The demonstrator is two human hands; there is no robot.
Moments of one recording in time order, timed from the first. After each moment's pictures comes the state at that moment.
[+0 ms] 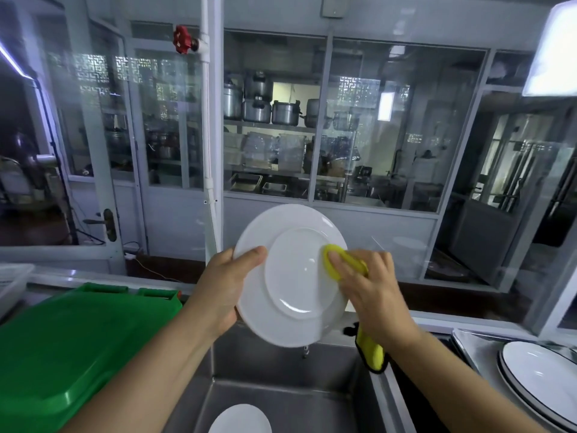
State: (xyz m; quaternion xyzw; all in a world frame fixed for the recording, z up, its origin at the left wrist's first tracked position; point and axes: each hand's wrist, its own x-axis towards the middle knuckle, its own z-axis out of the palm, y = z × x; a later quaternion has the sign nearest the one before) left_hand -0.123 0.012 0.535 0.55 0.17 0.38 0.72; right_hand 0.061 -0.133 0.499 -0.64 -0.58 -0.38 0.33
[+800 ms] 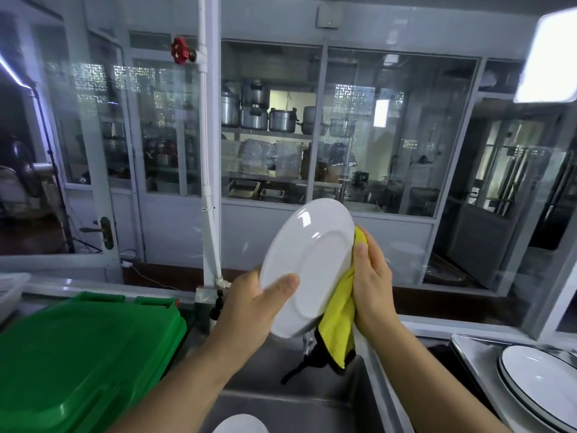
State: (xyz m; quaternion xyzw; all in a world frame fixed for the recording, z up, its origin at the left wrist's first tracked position) left_hand -0.124 -0.023 0.526 0.70 0.08 0.41 0.58; right_hand 0.036 -0.108 0.527 -0.56 -0.30 0.05 0.77
